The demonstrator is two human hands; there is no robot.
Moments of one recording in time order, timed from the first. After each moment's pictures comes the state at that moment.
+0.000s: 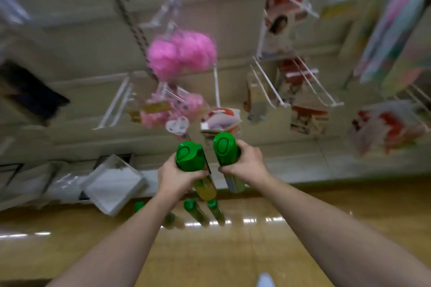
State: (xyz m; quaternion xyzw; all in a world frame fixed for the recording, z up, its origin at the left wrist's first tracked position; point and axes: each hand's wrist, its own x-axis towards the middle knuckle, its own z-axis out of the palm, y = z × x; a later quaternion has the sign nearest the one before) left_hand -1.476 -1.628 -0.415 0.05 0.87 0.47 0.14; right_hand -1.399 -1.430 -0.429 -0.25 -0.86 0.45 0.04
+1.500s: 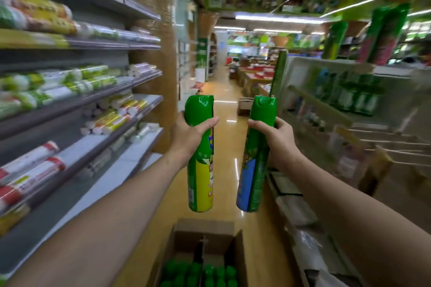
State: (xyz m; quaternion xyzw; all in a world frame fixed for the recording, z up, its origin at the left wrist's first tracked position) left_hand -1.345 -2.292 -0.090 -0.33 0.61 0.46 -0.55; right_hand -1.540 -2.175 -0.080 0.41 -0.55 0.68 -0.25
